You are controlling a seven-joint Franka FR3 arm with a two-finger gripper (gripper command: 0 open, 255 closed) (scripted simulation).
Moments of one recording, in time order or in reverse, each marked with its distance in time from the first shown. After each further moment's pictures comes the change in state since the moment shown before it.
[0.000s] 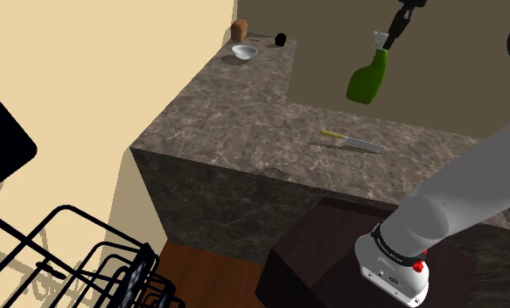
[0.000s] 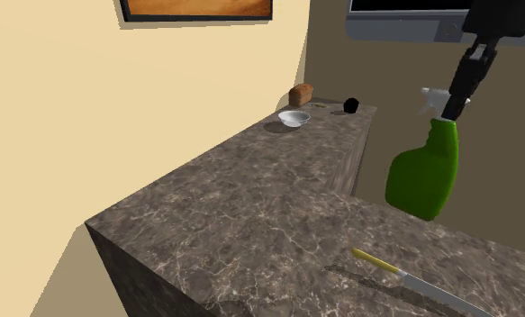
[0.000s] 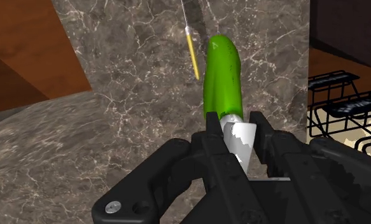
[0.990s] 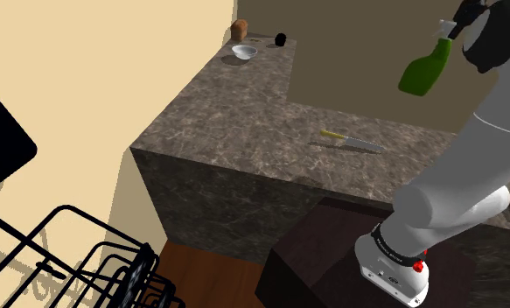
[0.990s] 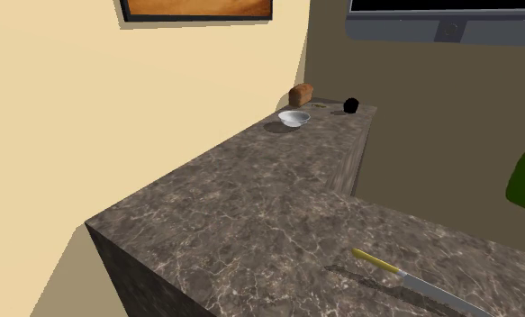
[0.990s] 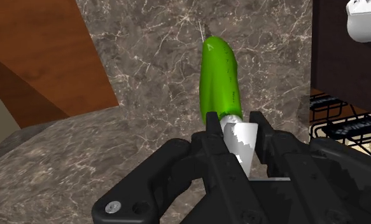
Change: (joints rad) arm -0.258 0.272 -0.249 0.433 0.146 -0.247 -0.449
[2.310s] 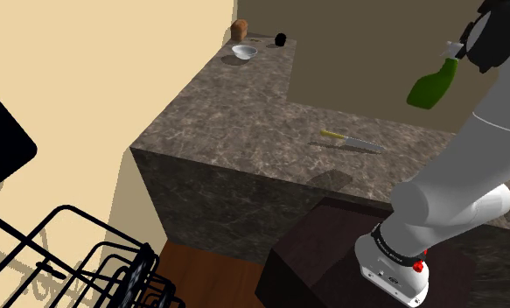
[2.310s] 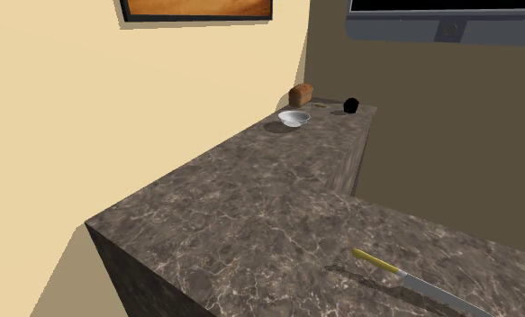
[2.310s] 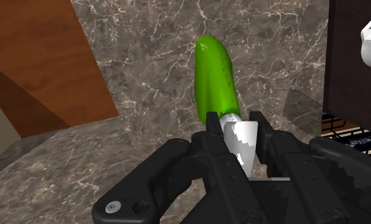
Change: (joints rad) arm -0.063 0.016 -0.042 -0.142 0.001 0.140 -0.134
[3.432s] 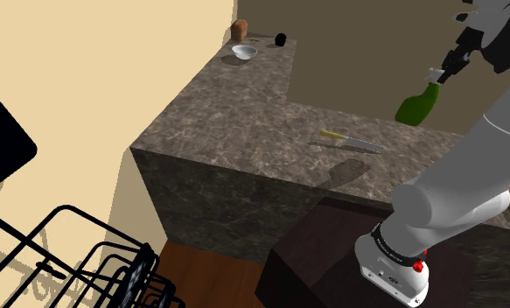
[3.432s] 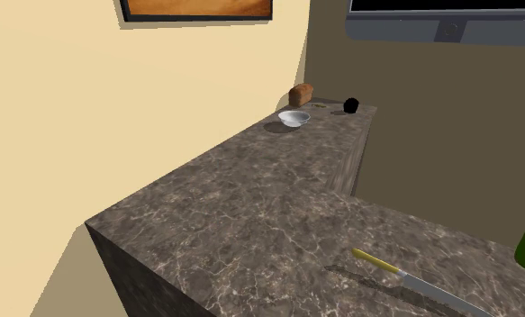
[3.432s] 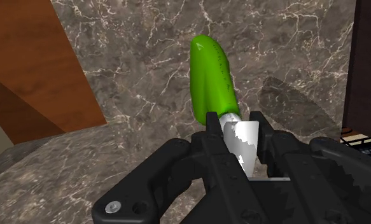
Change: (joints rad) arm 0.056 -0.098 0.017 -0.335 -0.068 0.265 0.026
